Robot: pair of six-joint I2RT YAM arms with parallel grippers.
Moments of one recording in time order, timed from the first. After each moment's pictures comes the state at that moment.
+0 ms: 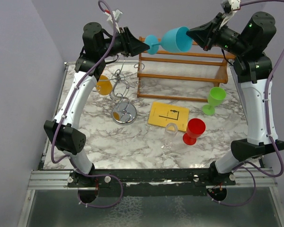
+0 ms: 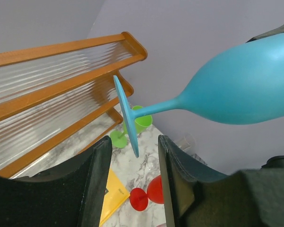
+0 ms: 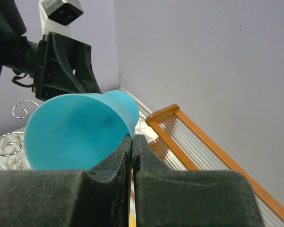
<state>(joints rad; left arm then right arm) -0.30 1.71 1.96 -0.18 0.77 -0.65 0.17 1.58 2.18 -0.46 -0.73 0.01</state>
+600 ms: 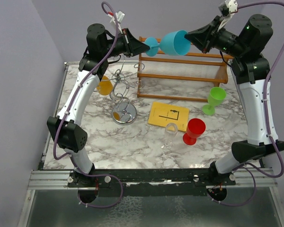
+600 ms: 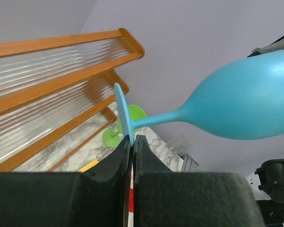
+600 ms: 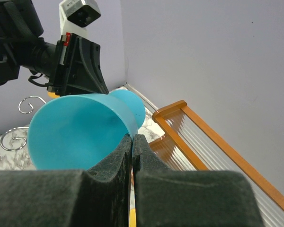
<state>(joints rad) -0.31 1.75 1.94 -0.11 0.81 -0.71 0.17 1.57 2.11 -0.43 -0.75 0.03</state>
